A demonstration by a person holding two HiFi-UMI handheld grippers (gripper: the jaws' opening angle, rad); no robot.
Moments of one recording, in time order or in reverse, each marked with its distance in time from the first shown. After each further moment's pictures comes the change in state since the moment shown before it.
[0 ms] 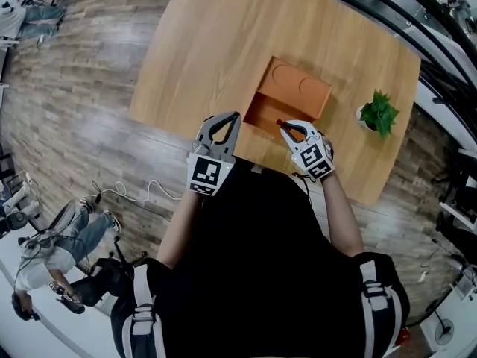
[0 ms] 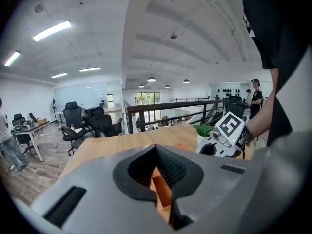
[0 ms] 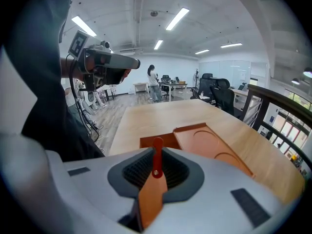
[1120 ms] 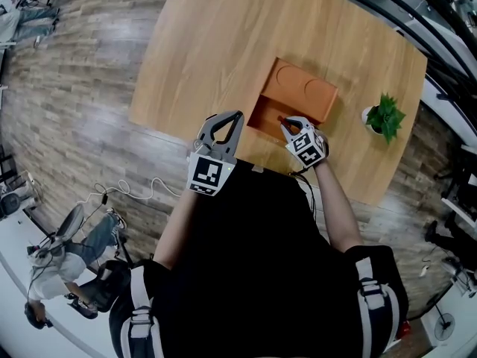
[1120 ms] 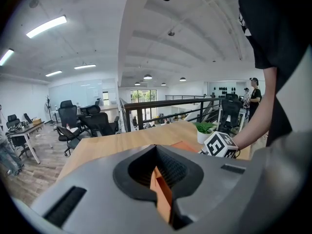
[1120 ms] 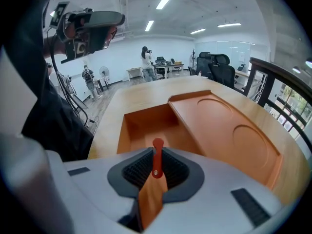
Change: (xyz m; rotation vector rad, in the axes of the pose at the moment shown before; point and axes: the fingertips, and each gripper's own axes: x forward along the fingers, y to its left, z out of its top) left arm 0.020 0.020 -0.005 0.021 0.027 -0.050; right arm 0.073 -0.020 -0.056 0.069 0.199 -0.001
